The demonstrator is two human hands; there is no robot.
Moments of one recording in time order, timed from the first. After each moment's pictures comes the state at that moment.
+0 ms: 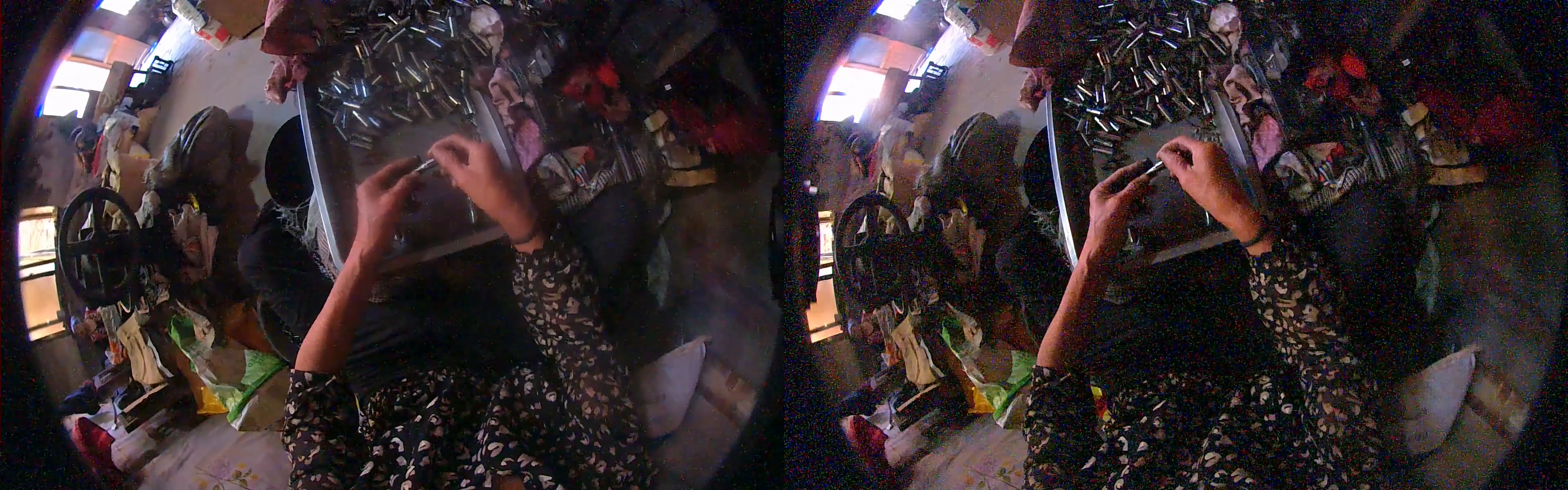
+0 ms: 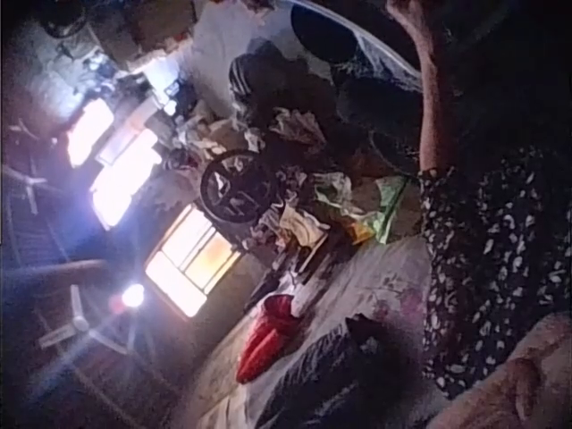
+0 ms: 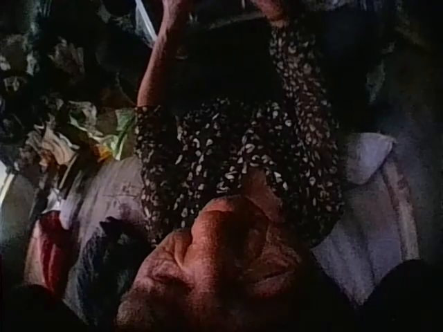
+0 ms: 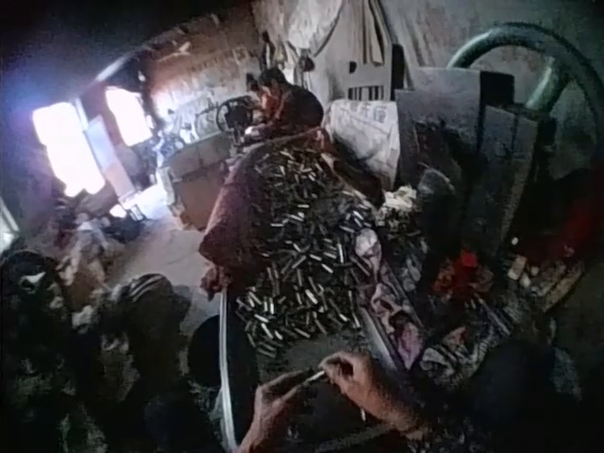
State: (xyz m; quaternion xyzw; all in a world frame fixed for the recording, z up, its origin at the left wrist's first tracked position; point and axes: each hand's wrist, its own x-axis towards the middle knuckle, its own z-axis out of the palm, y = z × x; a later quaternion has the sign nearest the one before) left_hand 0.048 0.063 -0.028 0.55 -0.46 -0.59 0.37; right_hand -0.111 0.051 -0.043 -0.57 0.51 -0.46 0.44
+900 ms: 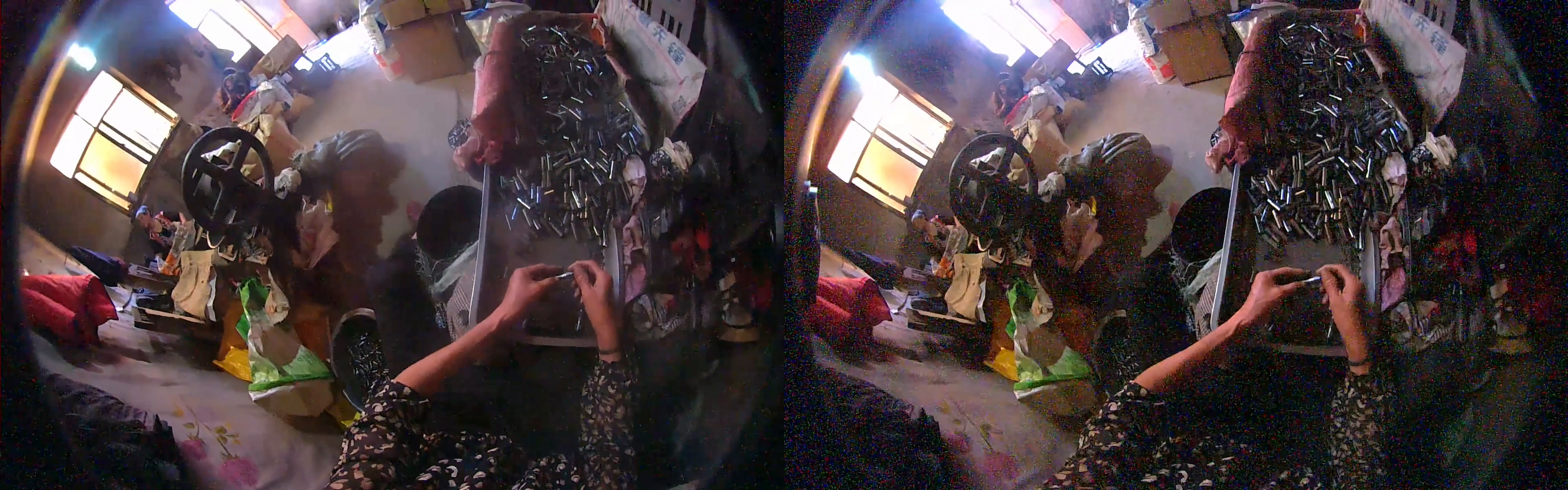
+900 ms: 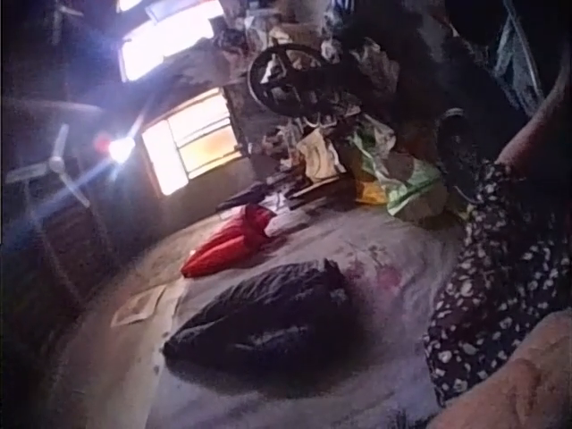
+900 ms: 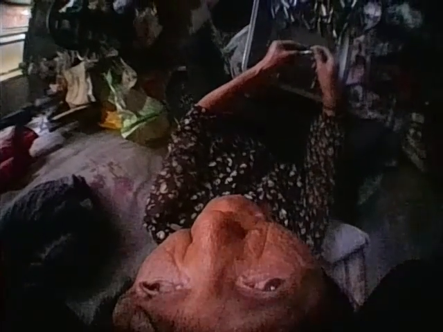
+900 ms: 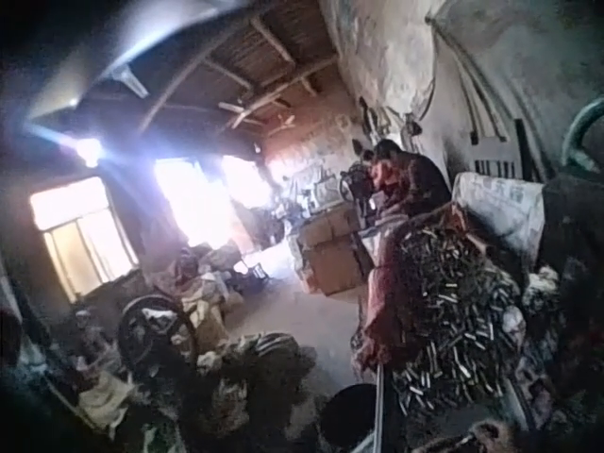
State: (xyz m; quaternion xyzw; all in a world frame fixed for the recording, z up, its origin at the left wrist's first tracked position) left_hand 0.052 0.065 -0.034 0.52 -0.49 -0.57 0.40; right_hand -0.106 0.061 -0.027 -0.55 0.53 -0.43 0.49
